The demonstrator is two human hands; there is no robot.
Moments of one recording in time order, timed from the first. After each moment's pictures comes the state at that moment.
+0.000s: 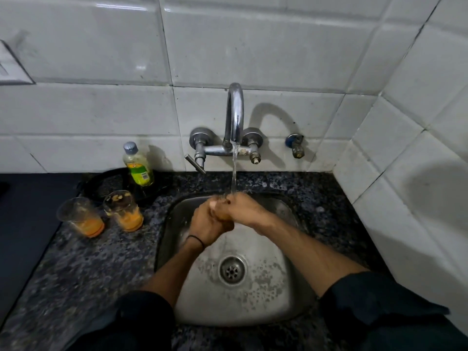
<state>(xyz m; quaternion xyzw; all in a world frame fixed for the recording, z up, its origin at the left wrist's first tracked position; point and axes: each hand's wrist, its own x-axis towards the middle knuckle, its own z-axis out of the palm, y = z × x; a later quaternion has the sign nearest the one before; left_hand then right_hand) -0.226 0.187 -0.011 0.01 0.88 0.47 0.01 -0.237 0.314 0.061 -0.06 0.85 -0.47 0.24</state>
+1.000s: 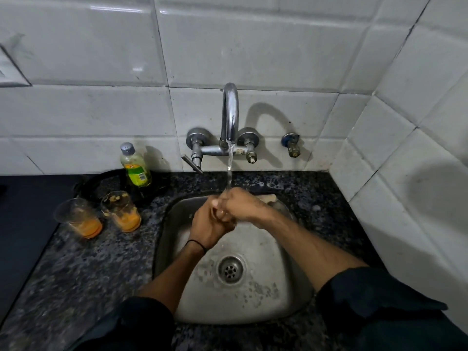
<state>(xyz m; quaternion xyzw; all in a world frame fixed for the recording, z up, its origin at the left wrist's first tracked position) -0.212 0.199 0.004 0.00 0.87 0.49 -0.02 -0.240 0.320 0.073 -0.11 0.85 -0.45 0.24</state>
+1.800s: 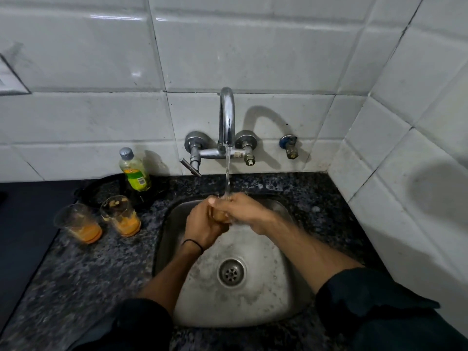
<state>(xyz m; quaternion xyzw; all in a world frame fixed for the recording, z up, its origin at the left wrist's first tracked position) -0.218 0.190 0.004 -0.01 0.91 0.41 -0.04 -0.237 0.325 0.064 -0.04 0.80 -0.54 0.26</state>
